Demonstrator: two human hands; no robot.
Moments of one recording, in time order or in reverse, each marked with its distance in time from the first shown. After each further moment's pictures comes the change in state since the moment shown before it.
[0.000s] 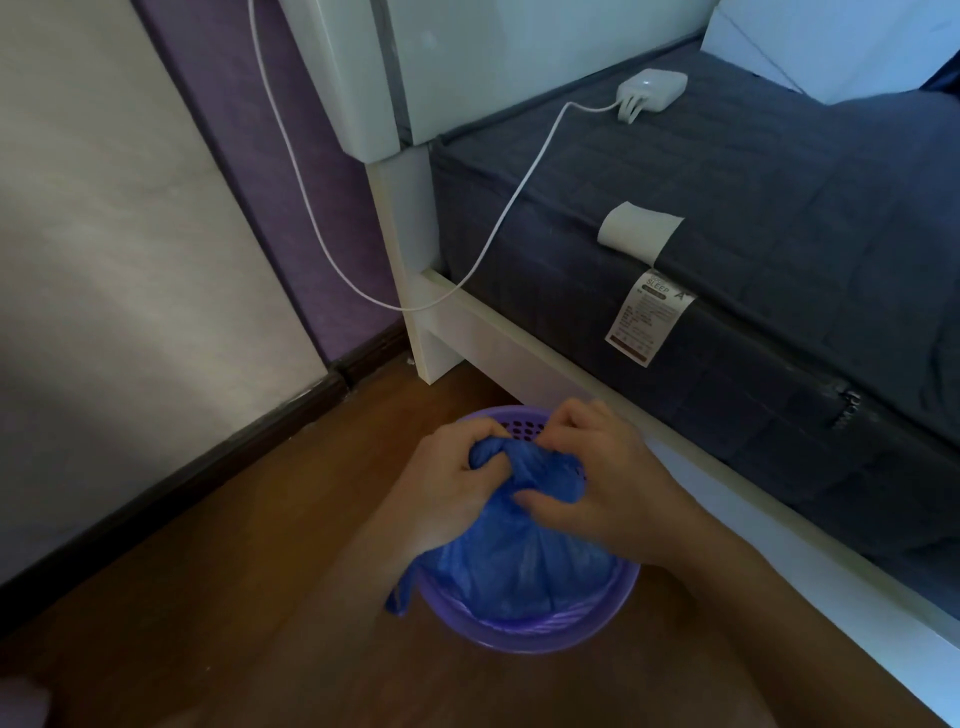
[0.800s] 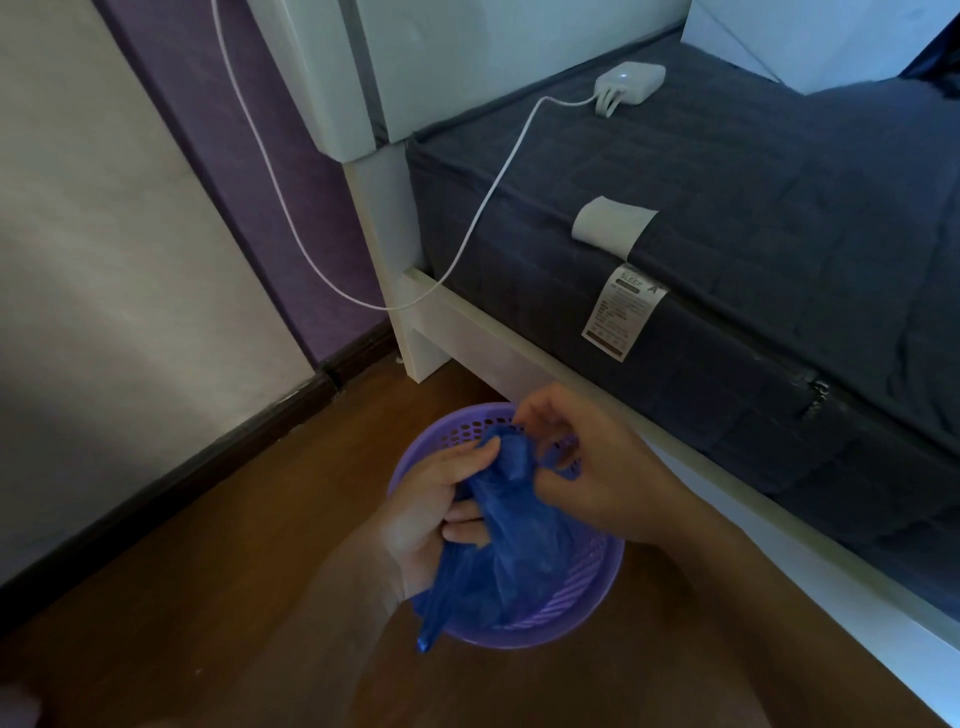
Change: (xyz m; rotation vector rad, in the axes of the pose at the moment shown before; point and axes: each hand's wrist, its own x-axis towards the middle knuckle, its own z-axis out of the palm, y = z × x) left_hand -0.009 -0.003 0.021 -1.250 -0.351 -0.521; right_hand 0.000 0.011 -0.011 0.359 -0.036 0.074
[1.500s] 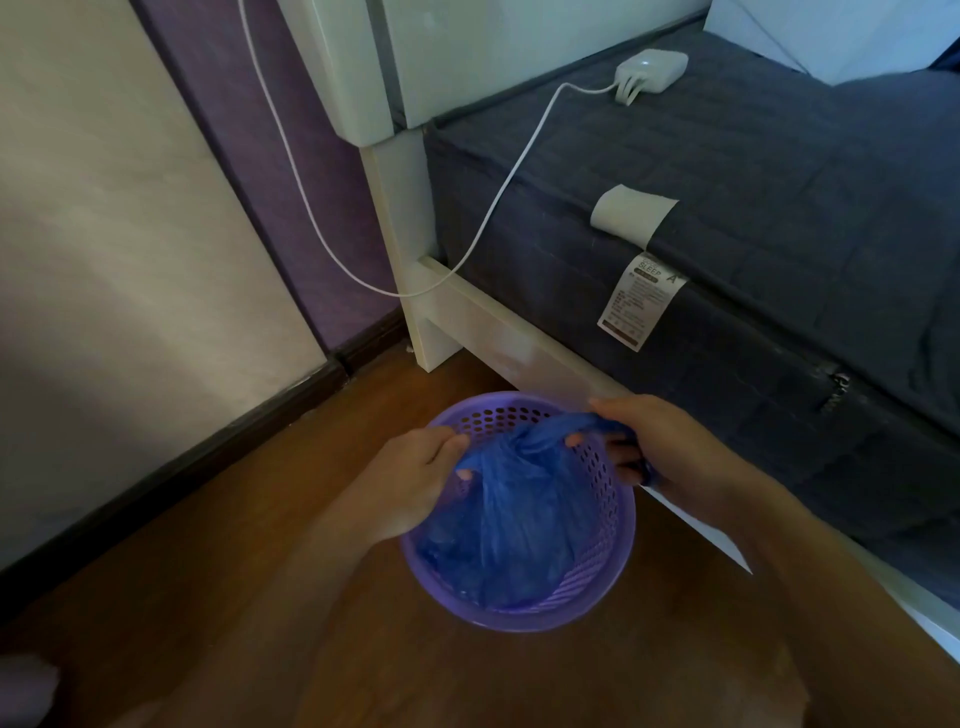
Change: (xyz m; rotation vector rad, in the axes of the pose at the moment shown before) left_hand -0.009 0.022 -0.029 1.446 0.434 0.310; right_hand -0.001 -0.006 -0.020 0.611 0.022 0.591
